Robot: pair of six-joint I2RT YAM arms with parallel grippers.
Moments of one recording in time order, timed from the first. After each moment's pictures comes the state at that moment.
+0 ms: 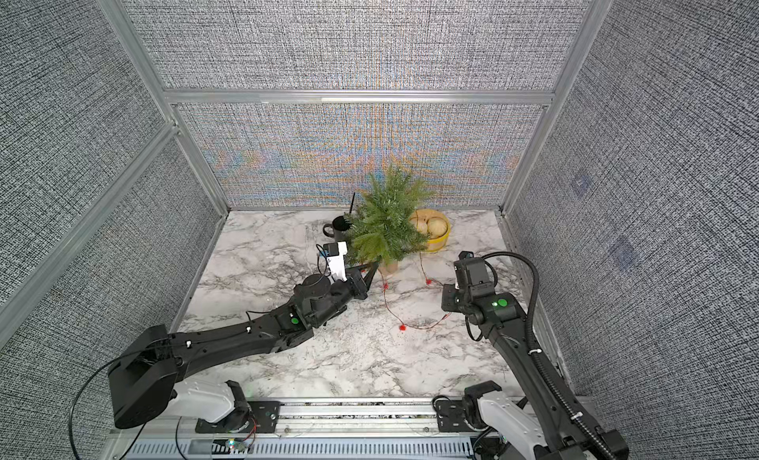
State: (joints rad) left arm -1.00 1.39 0.78 0.54 -0.18 -0.78; right arm 0.27 0.96 0.89 -0.84 0.15 0.30
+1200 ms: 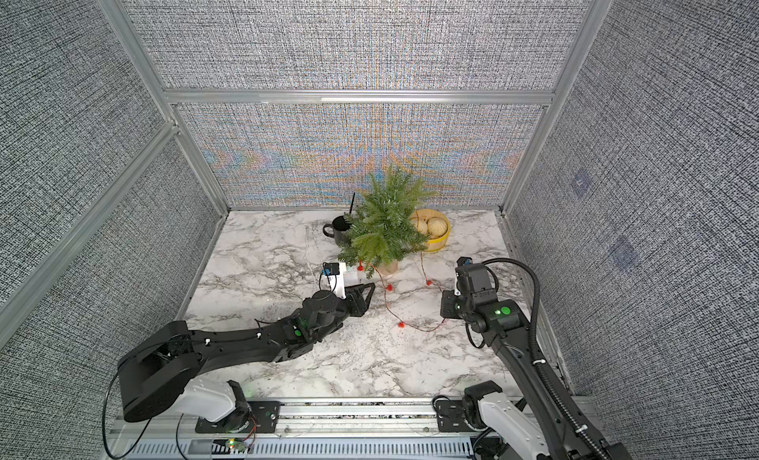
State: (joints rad) left arm -1.02 1.46 0.65 0.56 -0.25 -0.79; right arm 0.28 0.91 0.86 -0.87 0.07 0.30
